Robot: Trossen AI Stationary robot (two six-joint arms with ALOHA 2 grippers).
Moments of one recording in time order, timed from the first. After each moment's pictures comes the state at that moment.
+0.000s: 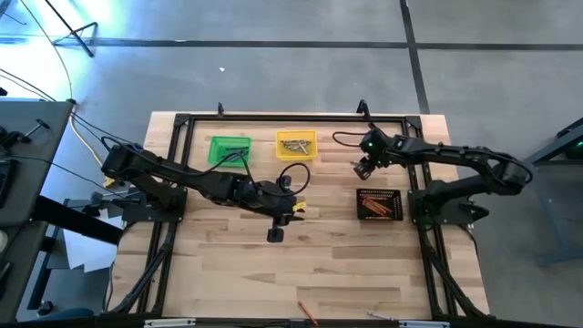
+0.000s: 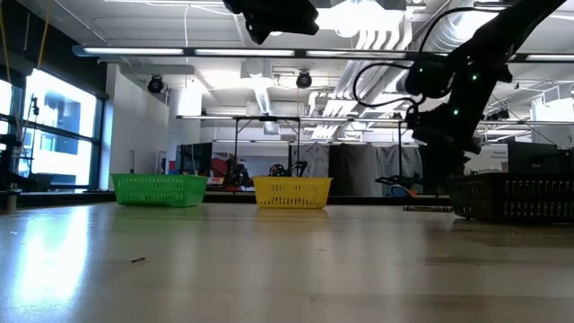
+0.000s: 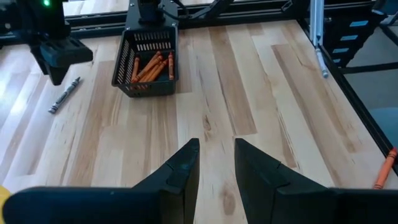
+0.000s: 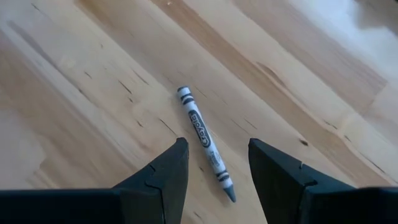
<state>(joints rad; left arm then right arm) -0.21 1.58 1.21 -0.21 -0.10 -0.01 -0.58 1.23 0.58 -0.46 0.12 0.21</state>
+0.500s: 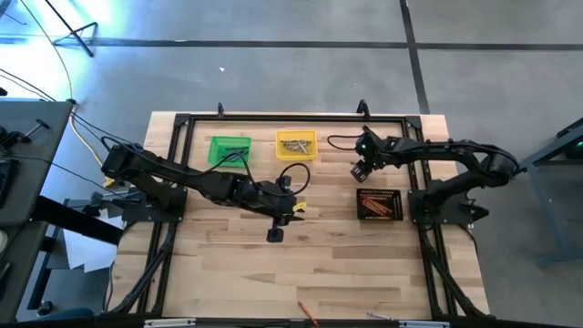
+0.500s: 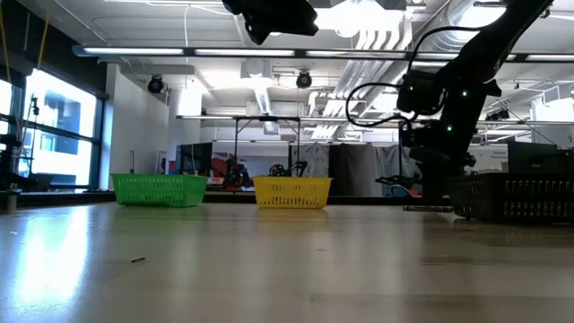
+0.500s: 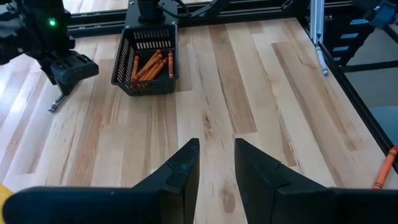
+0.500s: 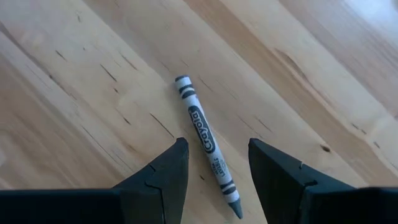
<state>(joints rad) -0.21 1.58 1.21 -0.22 -0.10 -0.01 -0.58 1.37 0.58 -0.39 0.12 0.18</state>
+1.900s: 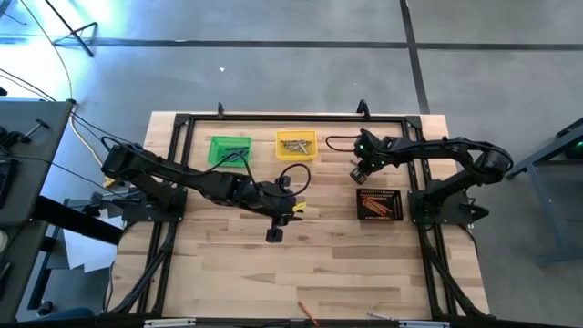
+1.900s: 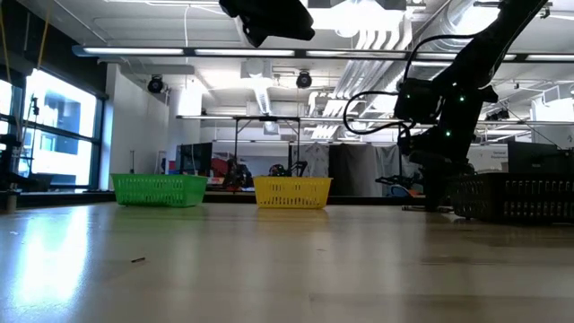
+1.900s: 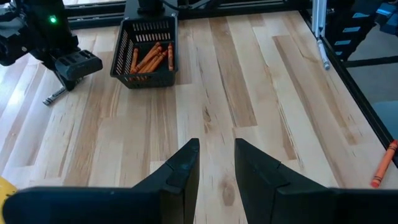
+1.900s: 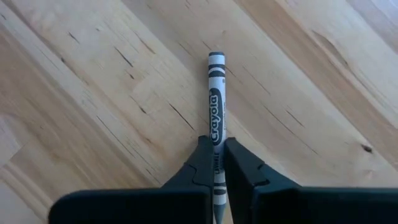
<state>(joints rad) -0.21 1.58 1.21 -0.24 -0.10 -0.02 -0.58 1.44 0.59 -0.38 0.03 0.18</state>
